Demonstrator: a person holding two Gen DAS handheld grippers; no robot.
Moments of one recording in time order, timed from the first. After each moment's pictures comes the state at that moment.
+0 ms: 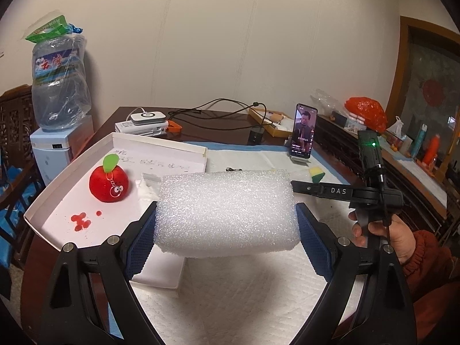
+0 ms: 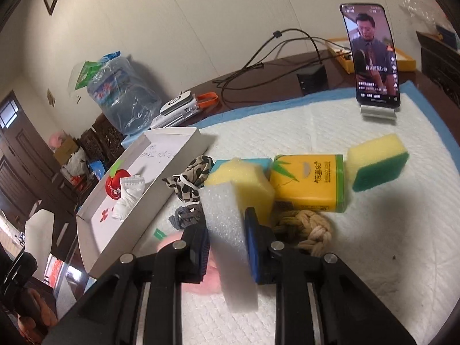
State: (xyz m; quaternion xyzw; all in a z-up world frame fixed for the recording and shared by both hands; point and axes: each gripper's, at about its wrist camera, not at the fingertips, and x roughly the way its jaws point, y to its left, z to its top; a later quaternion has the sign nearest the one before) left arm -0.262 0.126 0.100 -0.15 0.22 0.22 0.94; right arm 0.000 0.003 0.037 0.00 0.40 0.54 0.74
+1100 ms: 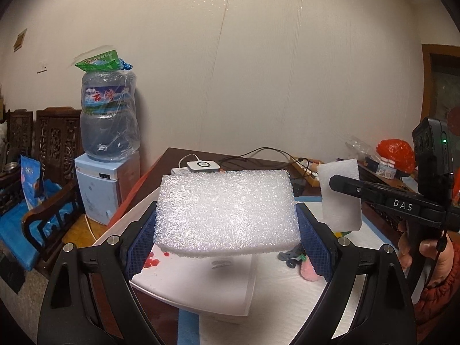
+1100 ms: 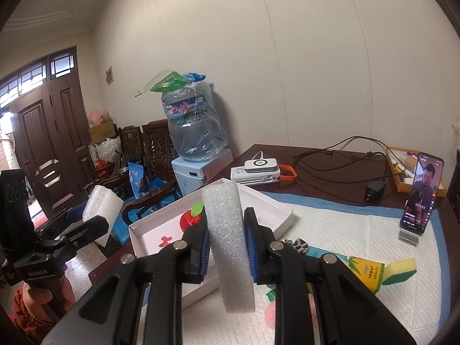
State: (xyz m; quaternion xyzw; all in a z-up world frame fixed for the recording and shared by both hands) left arm -0.329 0.159 0.146 -0.13 0.12 0.32 0.93; right arm -0.109 0.037 0.153 -0.07 0.22 0.64 0.73
